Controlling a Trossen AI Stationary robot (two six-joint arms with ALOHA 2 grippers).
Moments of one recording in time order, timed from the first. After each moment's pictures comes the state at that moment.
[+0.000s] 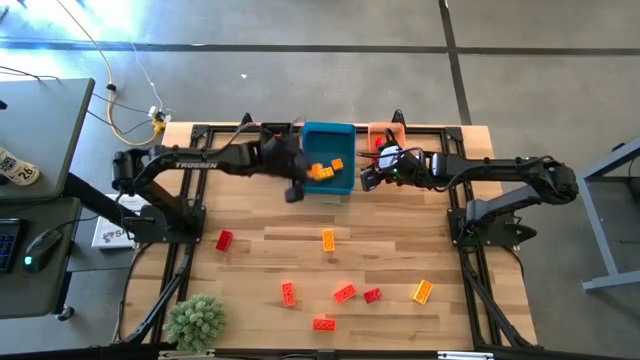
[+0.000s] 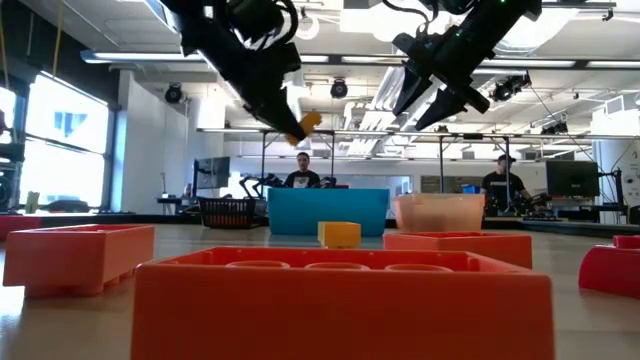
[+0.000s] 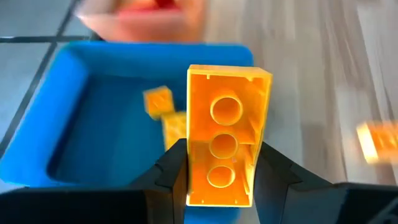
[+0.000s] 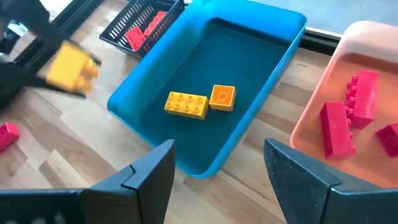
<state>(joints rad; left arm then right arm) 0.42 1.53 1.03 -0.26 0.00 0.25 -0.19 1.26 0.94 -0.45 0.35 0.73</state>
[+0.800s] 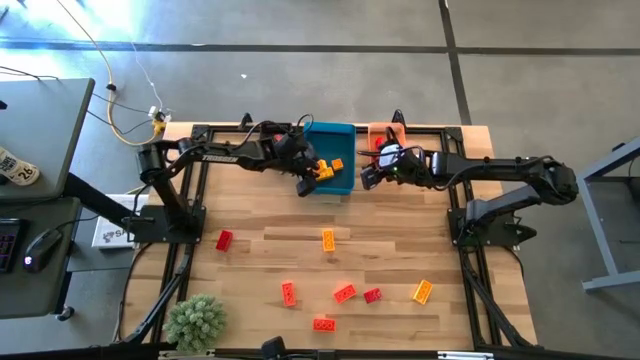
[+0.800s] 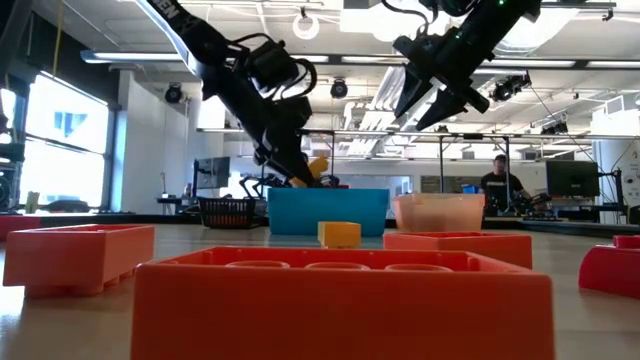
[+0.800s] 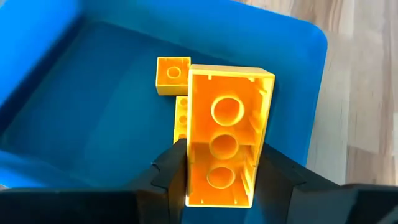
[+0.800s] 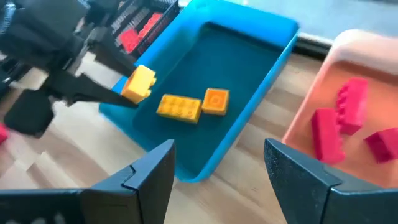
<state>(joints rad) 0.52 1.74 1.03 -0.12 0.07 0.08 -0.20 1.26 0.94 -0.45 0.37 0.70</state>
